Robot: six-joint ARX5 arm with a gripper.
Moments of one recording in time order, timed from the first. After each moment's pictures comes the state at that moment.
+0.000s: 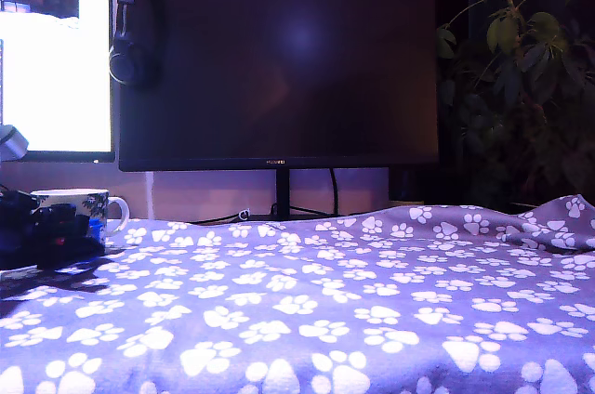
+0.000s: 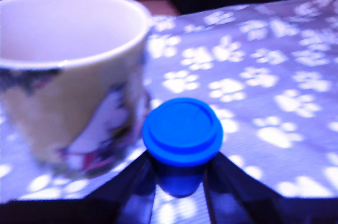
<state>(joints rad) -0.08 1.97 0.49 1.18 0.33 -0.02</state>
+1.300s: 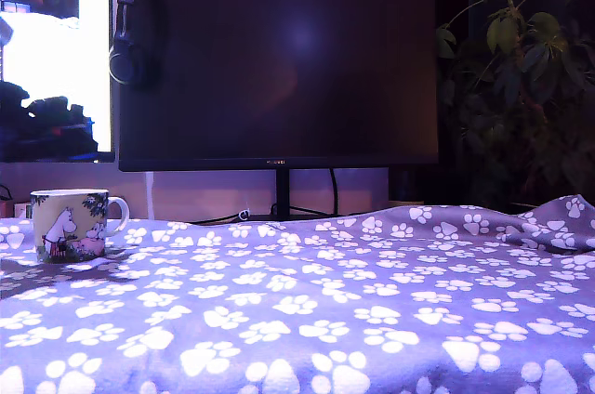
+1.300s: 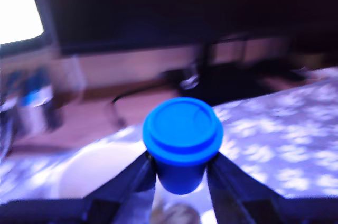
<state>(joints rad) -0.06 1.57 0.57 0.80 0.26 -0.02</state>
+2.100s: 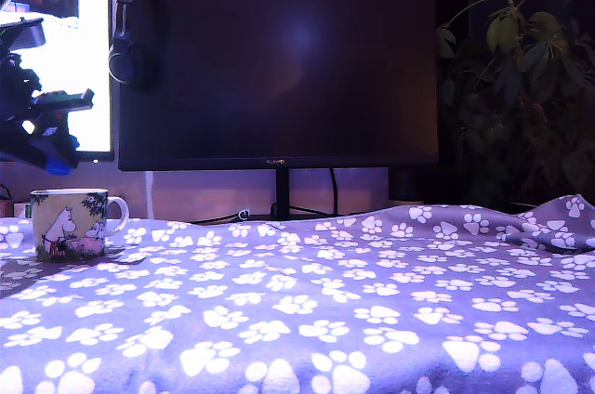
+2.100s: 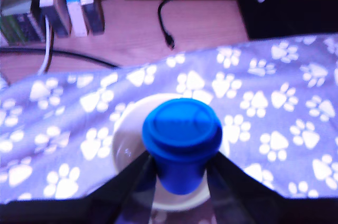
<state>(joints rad) -0.03 1.58 0.99 -0.05 0.13 -0.05</state>
